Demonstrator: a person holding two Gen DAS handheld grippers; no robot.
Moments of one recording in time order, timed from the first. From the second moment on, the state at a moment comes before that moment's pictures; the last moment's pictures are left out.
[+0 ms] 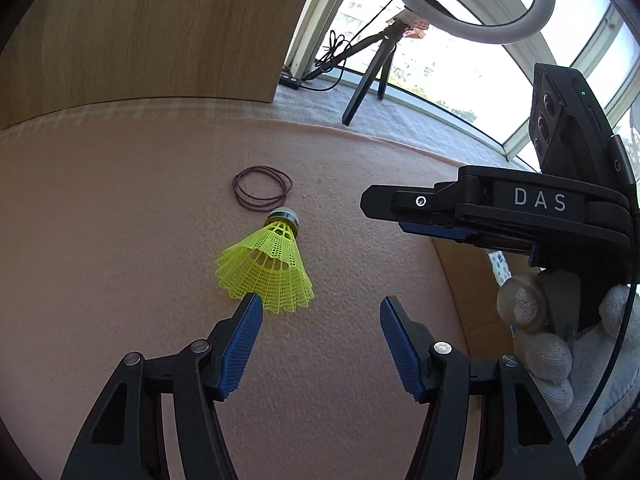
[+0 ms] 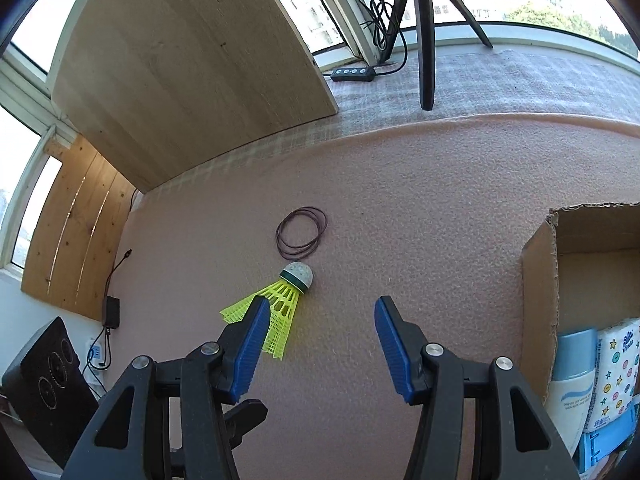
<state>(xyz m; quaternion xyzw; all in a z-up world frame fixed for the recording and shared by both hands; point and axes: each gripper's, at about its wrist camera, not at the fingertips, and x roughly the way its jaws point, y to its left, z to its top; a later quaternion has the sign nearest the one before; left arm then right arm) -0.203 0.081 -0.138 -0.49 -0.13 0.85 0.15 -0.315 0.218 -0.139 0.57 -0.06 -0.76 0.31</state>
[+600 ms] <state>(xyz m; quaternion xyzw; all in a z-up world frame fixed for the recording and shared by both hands) -0.241 0.085 -0.176 -0.51 -0.16 0.84 0.14 -0.346 0.169 -0.192 0.62 -0.10 -0.71 0.32</state>
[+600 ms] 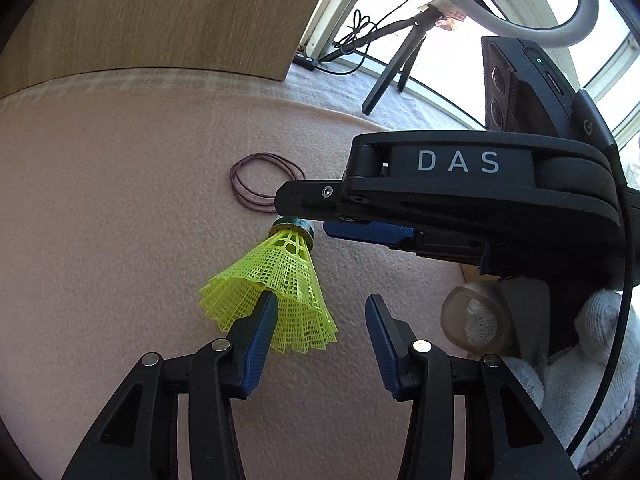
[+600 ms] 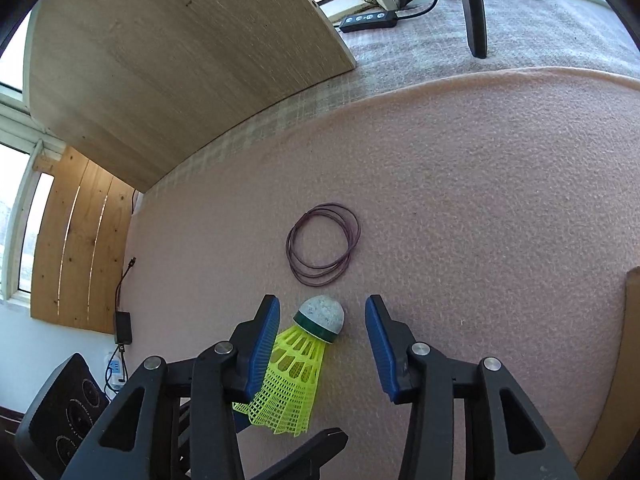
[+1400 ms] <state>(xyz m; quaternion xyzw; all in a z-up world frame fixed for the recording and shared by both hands) -0.228 0.104 -0.151 -0.49 -0.13 0.85 0.17 -0.325 0.183 -0.185 0.62 -0.12 -0.70 0.34</state>
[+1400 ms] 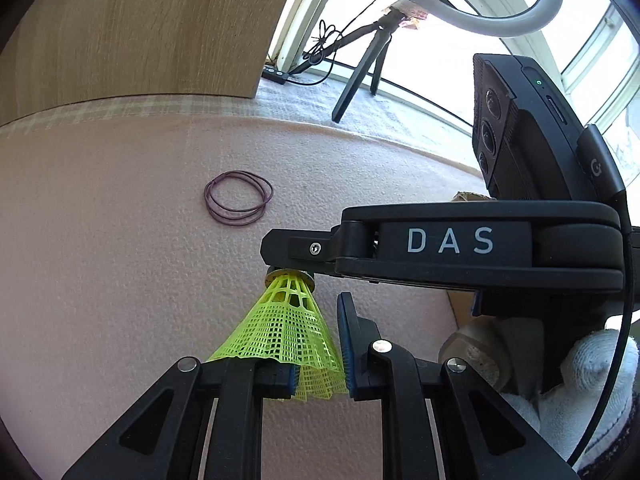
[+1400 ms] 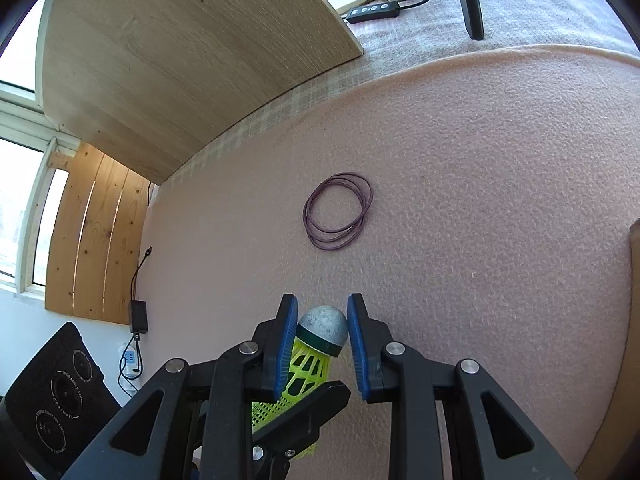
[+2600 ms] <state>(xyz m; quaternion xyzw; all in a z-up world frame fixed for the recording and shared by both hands) -0.196 0.330 -0.088 -0.45 -0.03 0.83 0.33 -0.310 0.416 -0.119 0.53 -0.17 -0.79 0.27</state>
